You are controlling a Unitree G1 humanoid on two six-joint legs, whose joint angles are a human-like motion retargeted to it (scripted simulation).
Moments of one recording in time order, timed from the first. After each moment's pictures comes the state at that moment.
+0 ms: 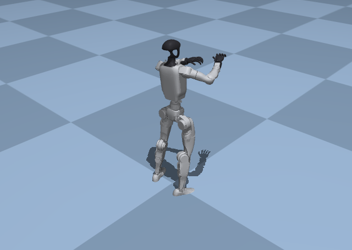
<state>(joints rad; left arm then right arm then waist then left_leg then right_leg) -0.93 0.86 -0.82 -0.23 0.41 -0.30 0.10 -0.78 -0.92 0.48 0.18 -0.45 -0.09 -0.18 0.07 -0.14 -0.02 0.14 0.08 0.40 0.01 -0.18 -0.17 0.11 -0.21 -0.37 0.06 -0.05 0.26</state>
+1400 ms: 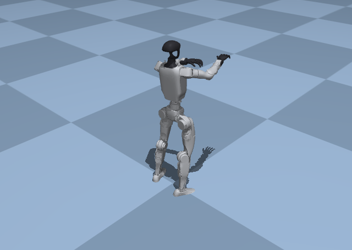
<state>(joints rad) -0.92 0.72 -0.81 -0.26 0.32 -0.24 -0.15 -1.06 -0.73 0.64 0.64 -0.51 0.03 -0.02 0.13 -0.09 -0.05 0.15 0.07 0.38 0.01 -0.19 -0.18 0.12 -0.21 -0.38 0.06 -0.04 0.25</state>
